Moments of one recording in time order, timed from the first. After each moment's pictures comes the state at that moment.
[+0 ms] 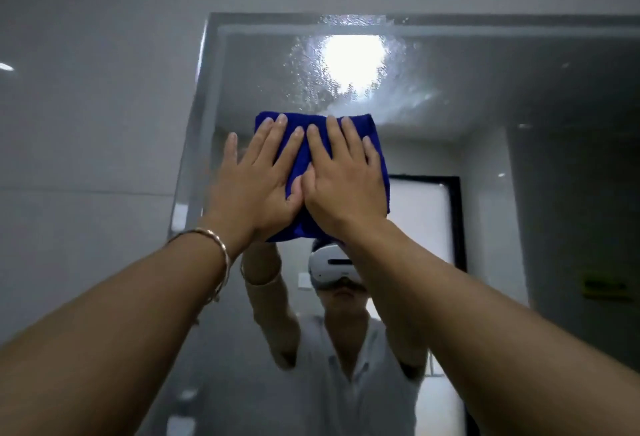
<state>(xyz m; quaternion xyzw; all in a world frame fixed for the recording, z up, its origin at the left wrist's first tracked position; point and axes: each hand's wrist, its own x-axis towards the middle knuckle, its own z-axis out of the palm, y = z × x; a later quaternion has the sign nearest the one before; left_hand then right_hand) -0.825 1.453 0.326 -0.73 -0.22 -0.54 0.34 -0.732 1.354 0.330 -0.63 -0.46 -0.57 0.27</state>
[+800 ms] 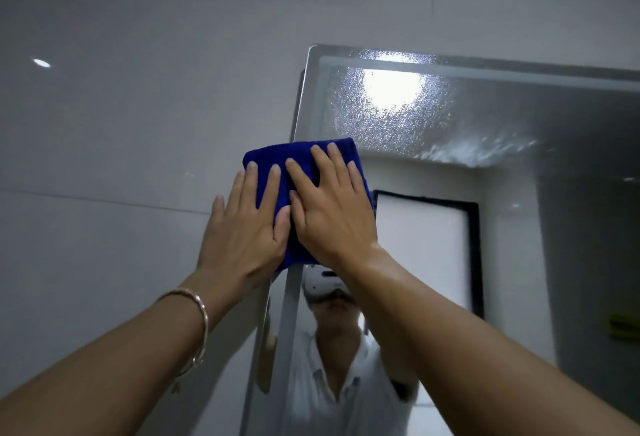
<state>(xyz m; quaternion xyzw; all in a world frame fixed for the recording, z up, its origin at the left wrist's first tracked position) -0.907 1.556 0.295 -0.75 -0.25 -0.60 0.15 -0.818 1.465 0.335 -0.57 -0.49 -0.62 0.24</state>
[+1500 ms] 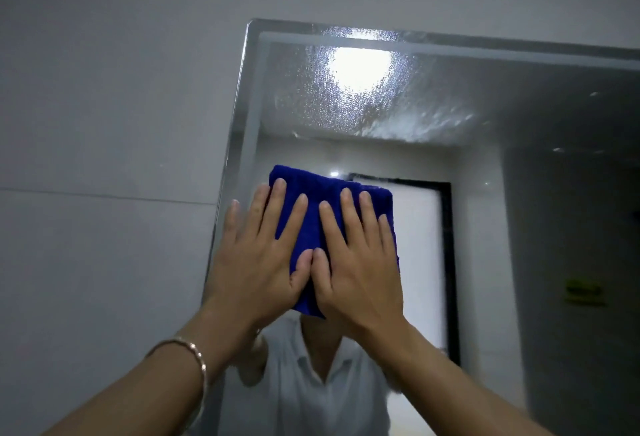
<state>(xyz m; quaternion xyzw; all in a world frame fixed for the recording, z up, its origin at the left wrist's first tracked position) -0.853 1.497 0.253 -0.74 -0.18 -0.57 0.31 -0.751 1.393 0.249 -0.59 -0.45 -0.60 0.29</state>
